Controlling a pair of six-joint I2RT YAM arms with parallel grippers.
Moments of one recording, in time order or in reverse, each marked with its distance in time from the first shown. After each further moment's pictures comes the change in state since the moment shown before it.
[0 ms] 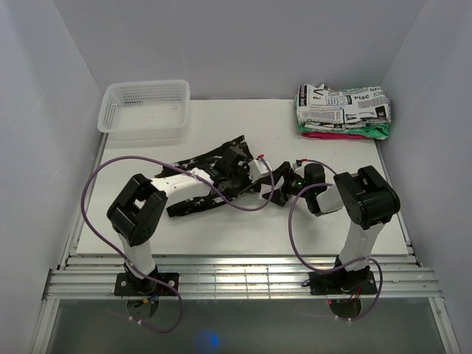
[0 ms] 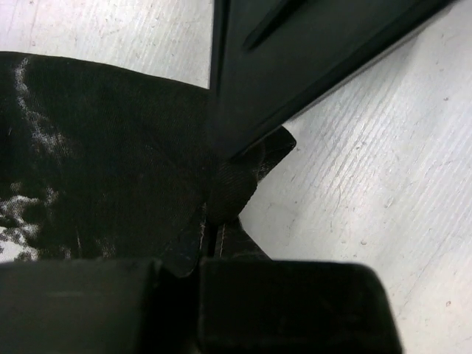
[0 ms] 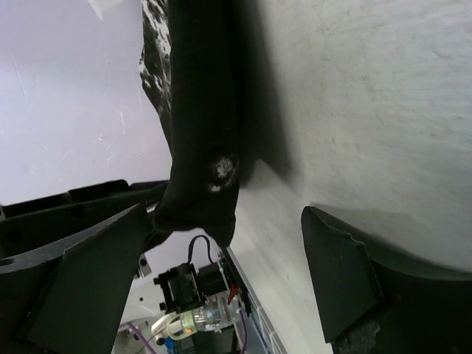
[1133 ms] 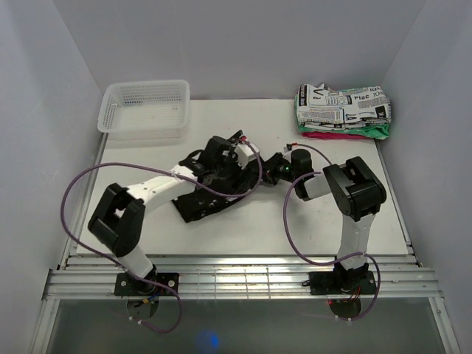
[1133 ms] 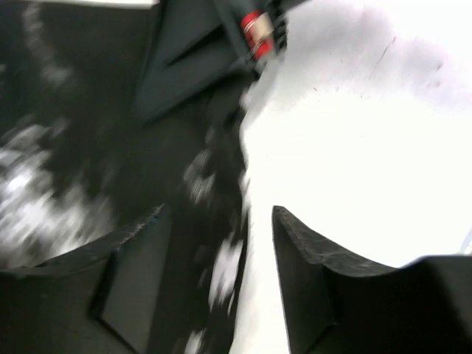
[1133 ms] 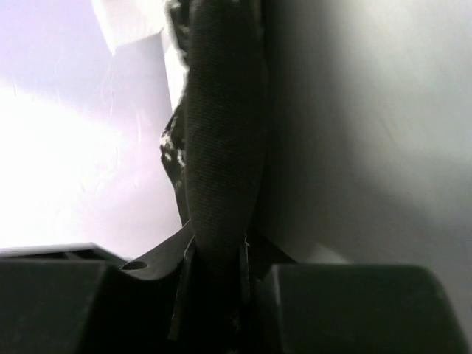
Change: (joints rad) left arm 0.068 -0.119 -0.012 -0.010 0.124 -0.212; right arm 0.082 0.133 0.233 -0.025 0.158 0.016
